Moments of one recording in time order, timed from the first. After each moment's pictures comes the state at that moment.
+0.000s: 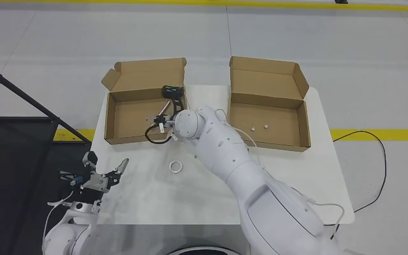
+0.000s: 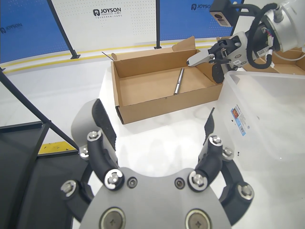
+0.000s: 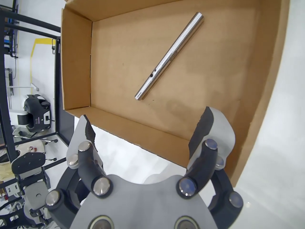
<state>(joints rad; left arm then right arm) 1.87 -1.20 -1.74 -1.88 1.23 -0.15 0.24 -0.20 -2.01 0.80 -0.19 -0.48 0.03 0.57</state>
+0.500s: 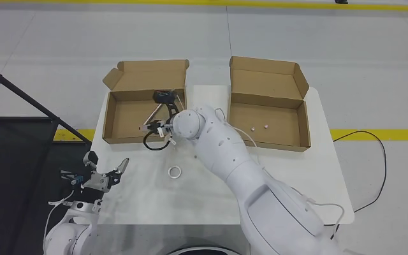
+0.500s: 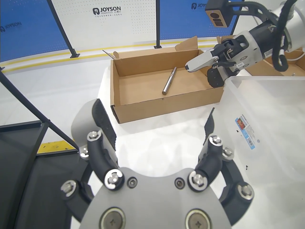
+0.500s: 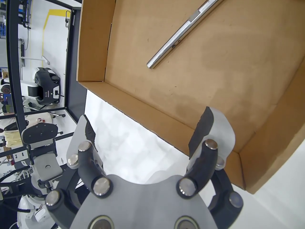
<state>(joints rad) 1.87 -1.20 -1.74 -1.87 1.23 -0.15 0.24 -0.20 -2.02 0.81 -0.20 -0.47 -0.10 0.69</state>
